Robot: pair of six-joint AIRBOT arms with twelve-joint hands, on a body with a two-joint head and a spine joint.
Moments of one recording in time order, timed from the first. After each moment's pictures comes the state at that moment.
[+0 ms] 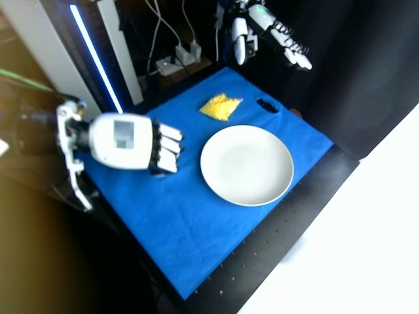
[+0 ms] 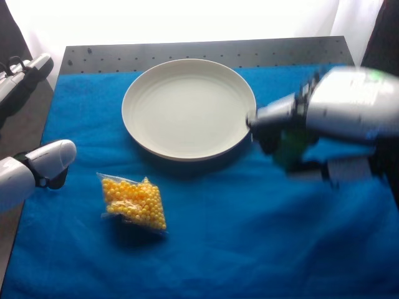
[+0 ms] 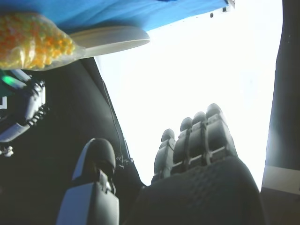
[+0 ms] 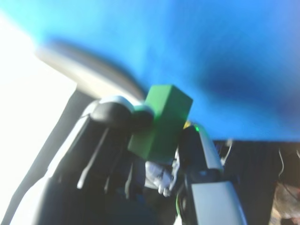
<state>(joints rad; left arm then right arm) 1.27 -0.83 0.80 -0.53 -1.41 1.04 -0.65 -0.97 1.11 -0.57 0.64 -0.39</state>
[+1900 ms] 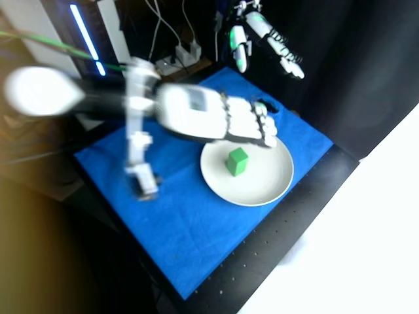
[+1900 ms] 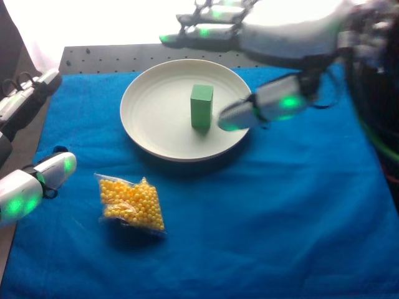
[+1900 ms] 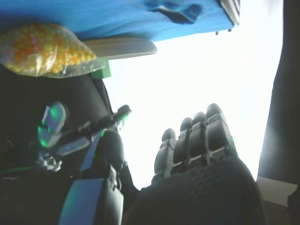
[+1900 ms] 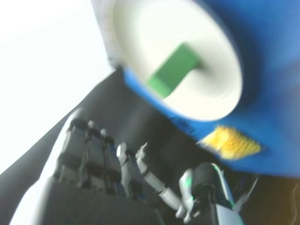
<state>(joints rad) 1.28 -0.88 0.81 -0.54 -1.40 1.00 -0.37 -1.08 1.16 -0.75 0.40 -0.39</state>
